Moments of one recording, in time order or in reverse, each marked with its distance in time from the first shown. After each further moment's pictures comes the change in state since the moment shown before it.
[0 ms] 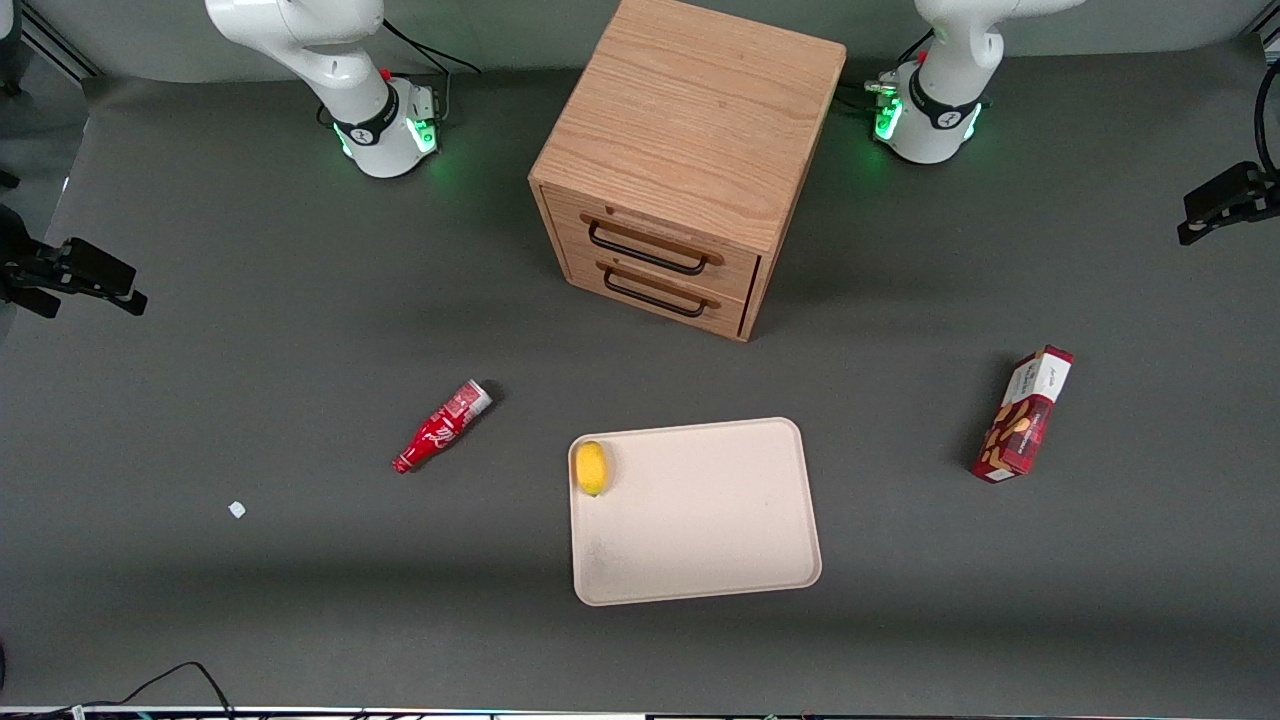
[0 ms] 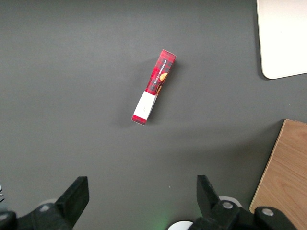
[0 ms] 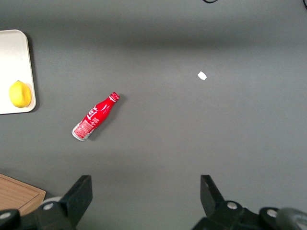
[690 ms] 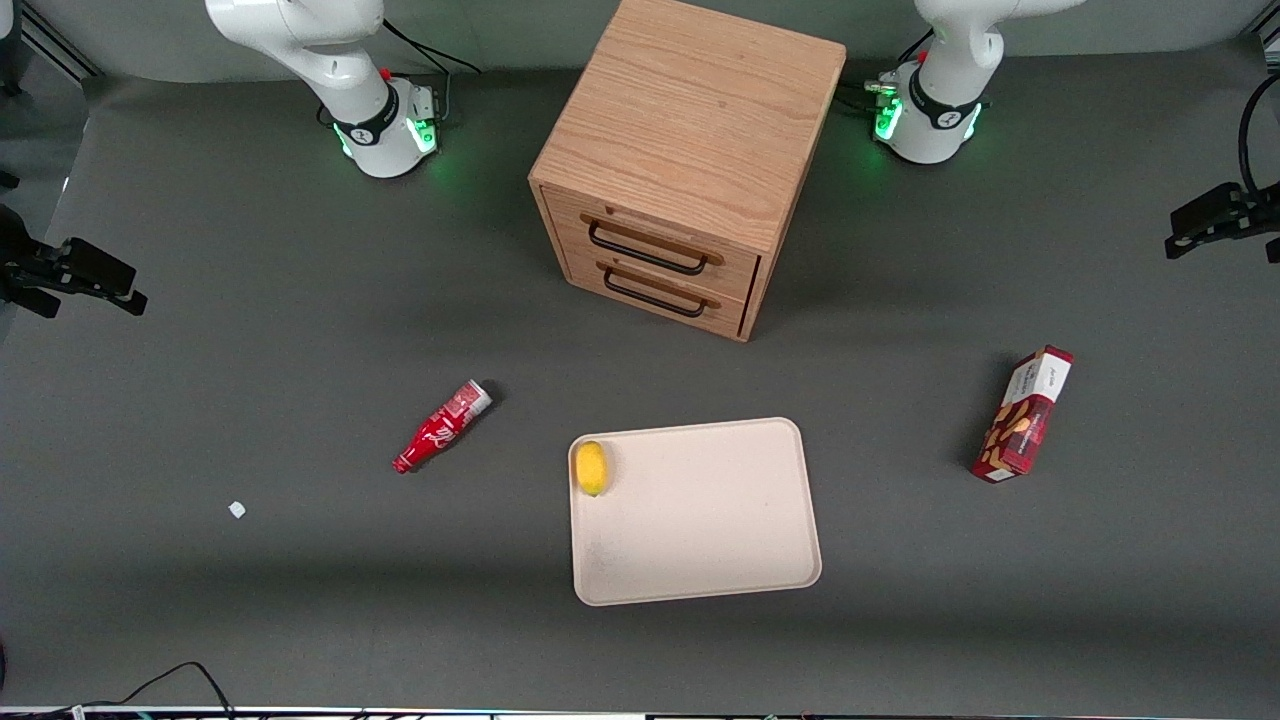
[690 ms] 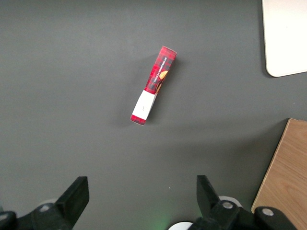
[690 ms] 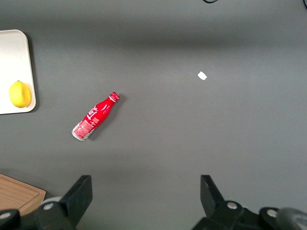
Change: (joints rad) arm 0.000 0.027 0.001 -0.042 0.001 0.034 0.000
